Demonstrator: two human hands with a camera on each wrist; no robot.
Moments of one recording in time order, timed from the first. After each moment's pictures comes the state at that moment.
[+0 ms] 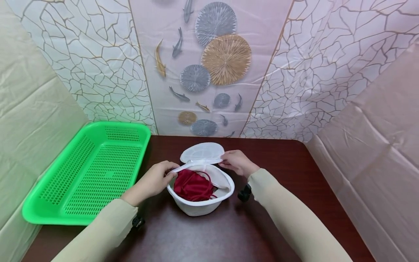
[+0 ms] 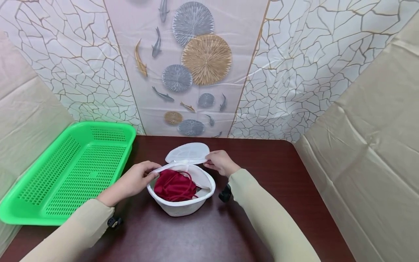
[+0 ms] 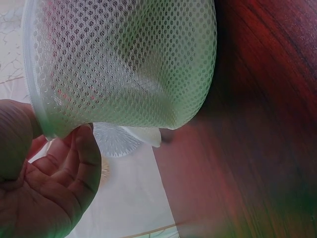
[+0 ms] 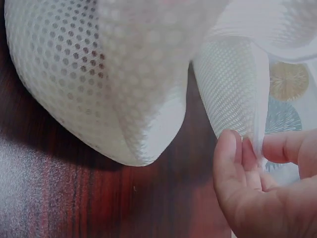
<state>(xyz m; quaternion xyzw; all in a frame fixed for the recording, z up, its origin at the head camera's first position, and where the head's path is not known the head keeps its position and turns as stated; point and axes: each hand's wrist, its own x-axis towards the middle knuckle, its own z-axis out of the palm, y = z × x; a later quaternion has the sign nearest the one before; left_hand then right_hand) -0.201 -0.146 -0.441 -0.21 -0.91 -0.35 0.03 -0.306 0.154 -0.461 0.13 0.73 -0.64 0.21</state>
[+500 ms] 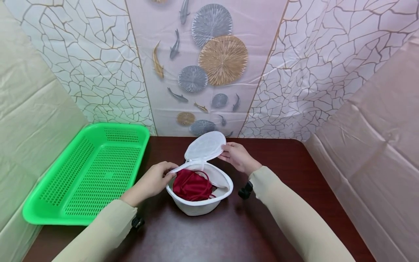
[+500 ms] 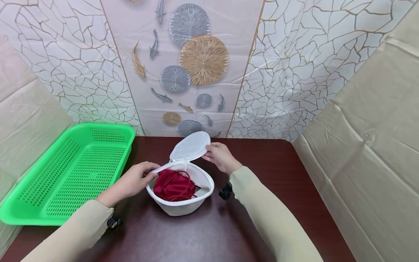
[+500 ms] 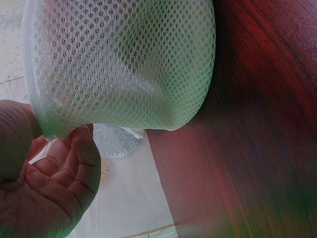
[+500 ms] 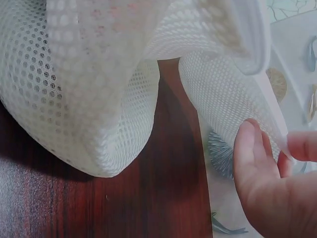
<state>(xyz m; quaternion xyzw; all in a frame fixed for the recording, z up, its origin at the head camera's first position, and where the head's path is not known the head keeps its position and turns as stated) -0.197 -0.144 -0.440 -0.20 -0.91 -0.36 0.02 -0.305 0.155 -0.441 0.05 0.65 -0.74 0.17</state>
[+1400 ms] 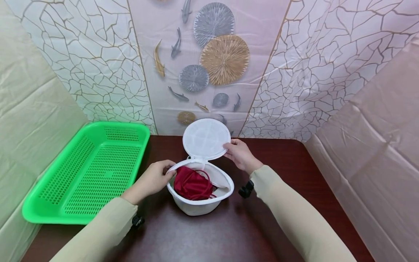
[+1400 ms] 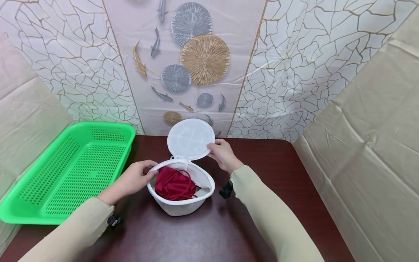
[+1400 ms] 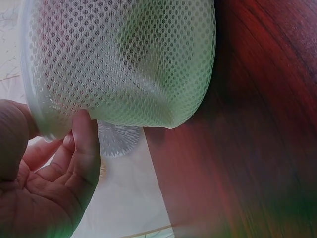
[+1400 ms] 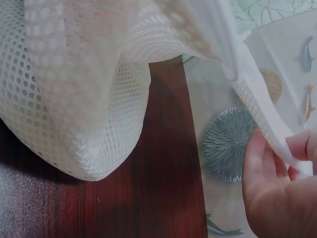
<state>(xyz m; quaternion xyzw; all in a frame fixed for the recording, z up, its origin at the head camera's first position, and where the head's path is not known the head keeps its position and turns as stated) -0.202 -0.147 -0.442 -0.16 -0.90 -0.40 0.01 -0.308 0.157 -0.436 0.07 0.67 -0.73 0.12</state>
